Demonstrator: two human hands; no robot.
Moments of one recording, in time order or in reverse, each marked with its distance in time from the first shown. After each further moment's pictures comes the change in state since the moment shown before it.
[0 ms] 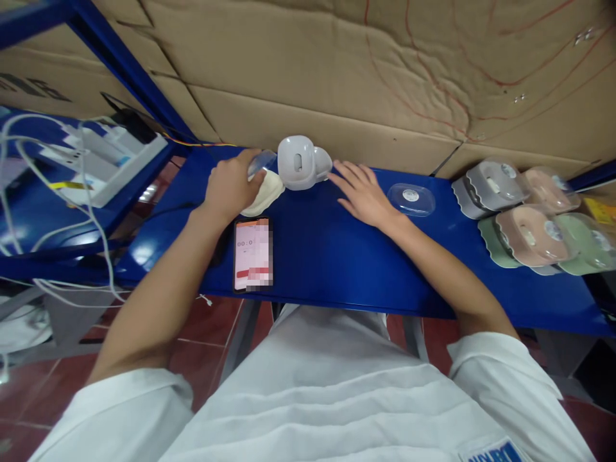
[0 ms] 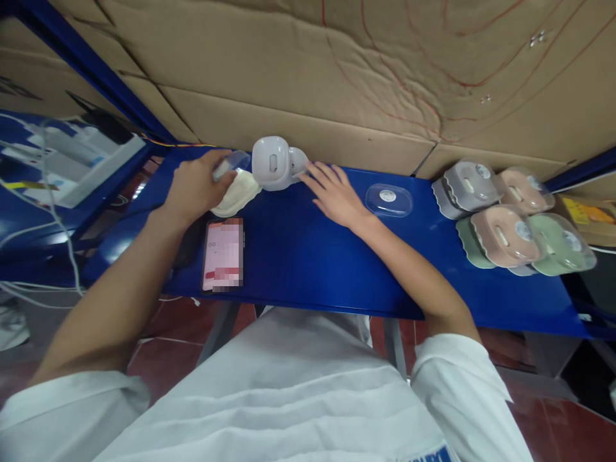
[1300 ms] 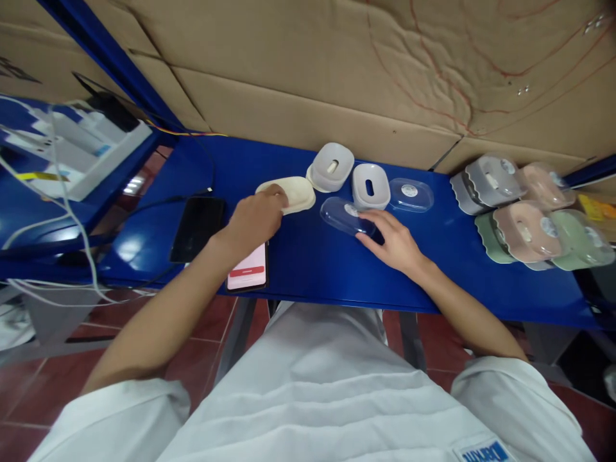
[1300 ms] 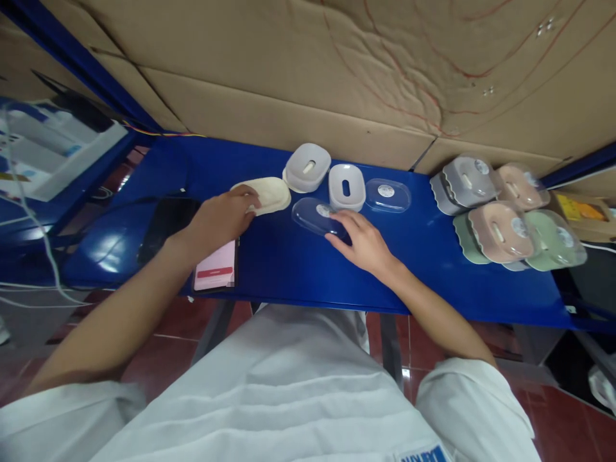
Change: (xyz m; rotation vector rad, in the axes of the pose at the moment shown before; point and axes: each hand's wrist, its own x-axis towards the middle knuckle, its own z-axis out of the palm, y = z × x) left_hand -0.062 0.051 0.008 0.267 -0.297 0.277; right_hand -0.110 -0.049 -0.023 0.286 0.130 0.264
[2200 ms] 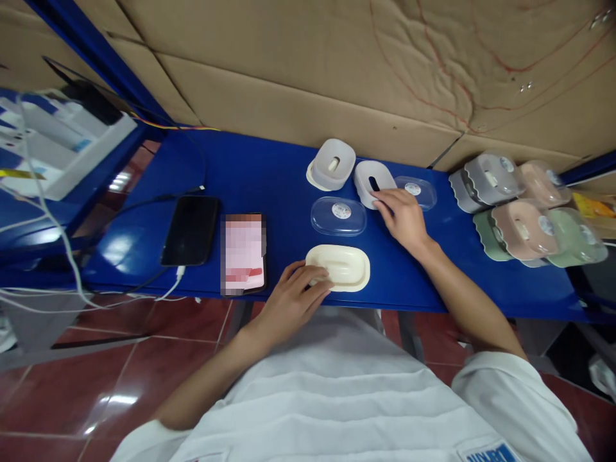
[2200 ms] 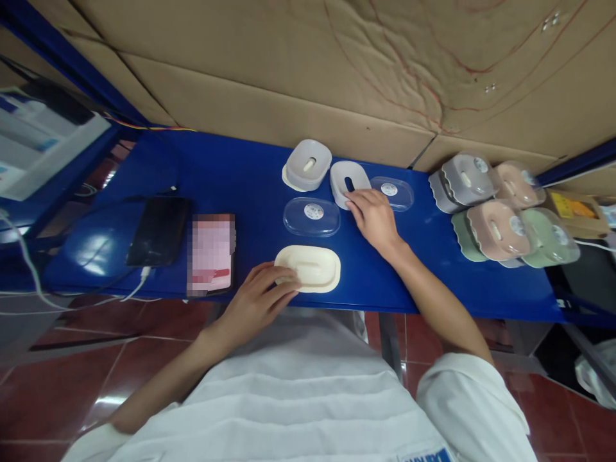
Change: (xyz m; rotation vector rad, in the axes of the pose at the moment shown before) left_hand -0.119 0.073 0.072 -0.526 0.362 0.480; right_hand 0.034 0.035 -0.013 -0.189 0.024 0.125
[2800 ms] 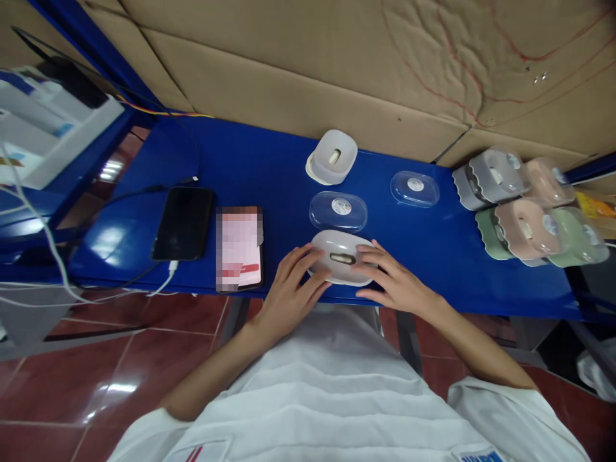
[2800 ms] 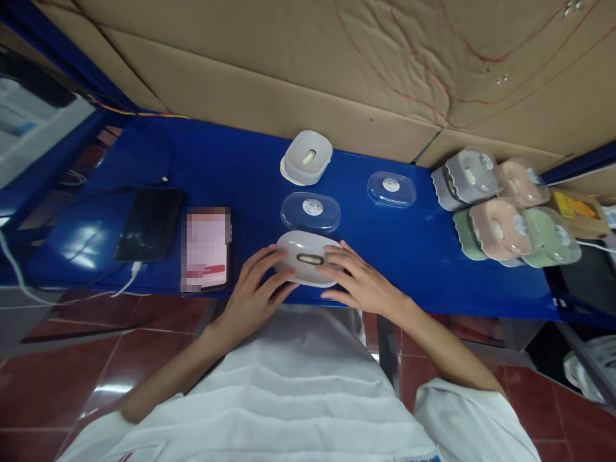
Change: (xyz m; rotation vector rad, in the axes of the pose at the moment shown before) left_hand 0.001 -0.001 0.010 0.102 0.174 -0.031; right_hand -0.102 -0.049 -0.003 0.305 -0.197 -0.466
